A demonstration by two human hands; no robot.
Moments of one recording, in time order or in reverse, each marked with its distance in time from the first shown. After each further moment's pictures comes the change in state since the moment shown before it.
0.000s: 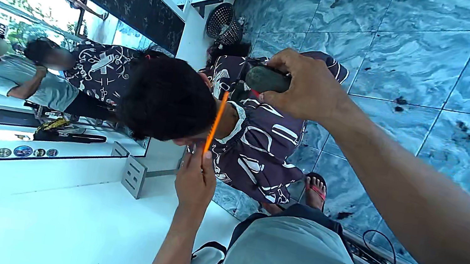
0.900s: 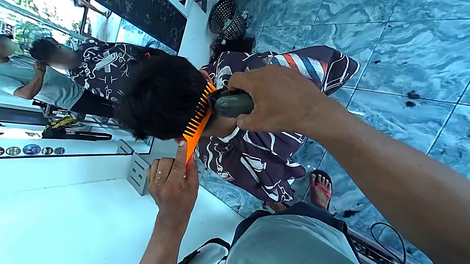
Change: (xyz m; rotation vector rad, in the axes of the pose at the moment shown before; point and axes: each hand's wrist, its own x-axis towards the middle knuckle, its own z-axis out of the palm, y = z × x) left_hand 0.012 -0.008 -0.038 0.218 0.328 0.241; right_hand 0.002 -0.056 0.006 -0.201 -0.263 -0.372
